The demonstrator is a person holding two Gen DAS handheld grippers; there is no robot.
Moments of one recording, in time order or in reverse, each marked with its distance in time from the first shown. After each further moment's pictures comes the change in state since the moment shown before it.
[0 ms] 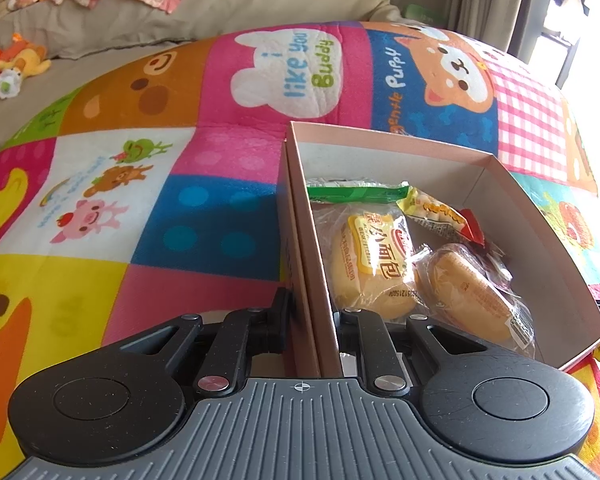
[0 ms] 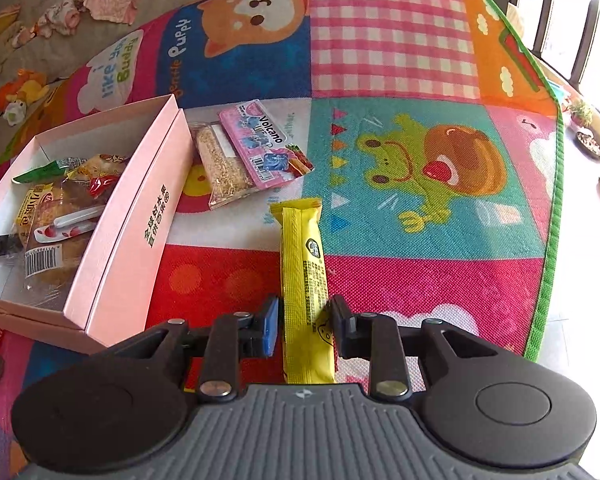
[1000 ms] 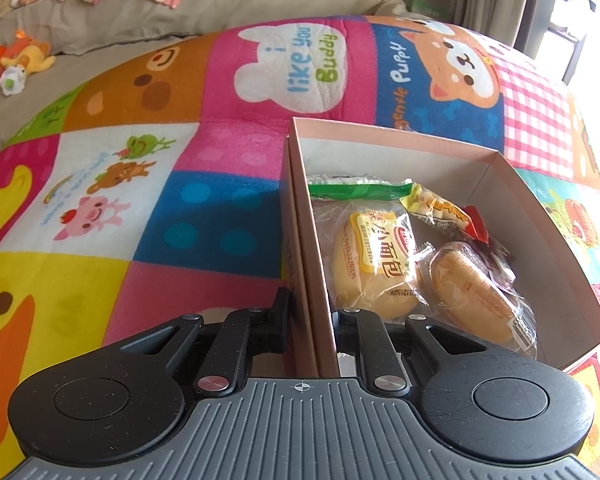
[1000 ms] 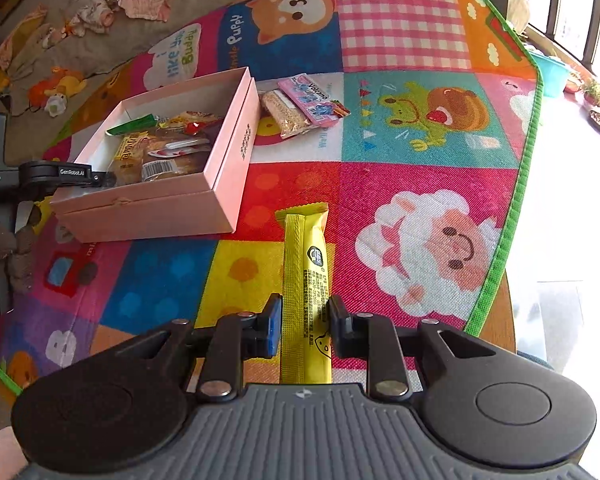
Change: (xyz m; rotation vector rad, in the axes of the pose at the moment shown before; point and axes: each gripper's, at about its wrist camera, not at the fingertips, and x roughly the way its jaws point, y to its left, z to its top) left arm 0.002 -0.002 0.002 -0.007 0.021 0.019; right arm -0.105 0.020 -0.079 0.026 0.035 0.107
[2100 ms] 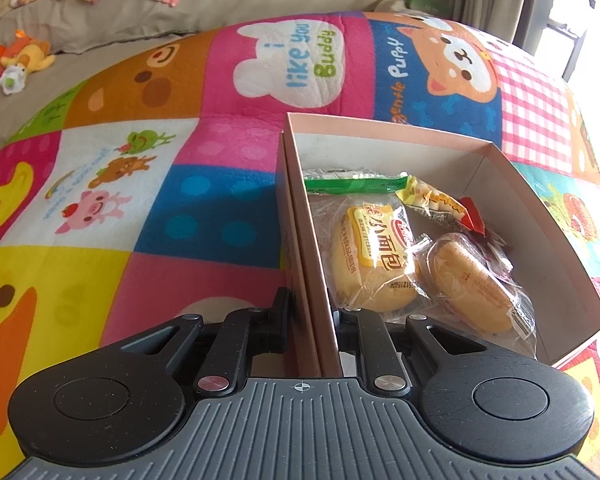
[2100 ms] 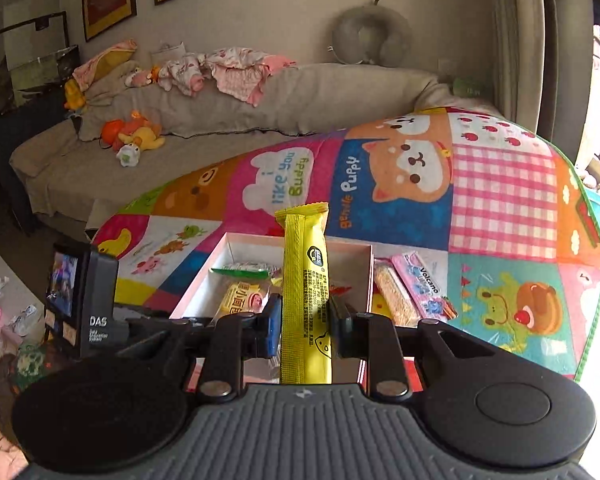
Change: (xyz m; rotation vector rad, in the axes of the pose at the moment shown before) left arm -0.004 -0.002 -0.004 0.006 0.011 0.003; right arm -0.029 0.101 0.109 -0.211 -0.297 0.097
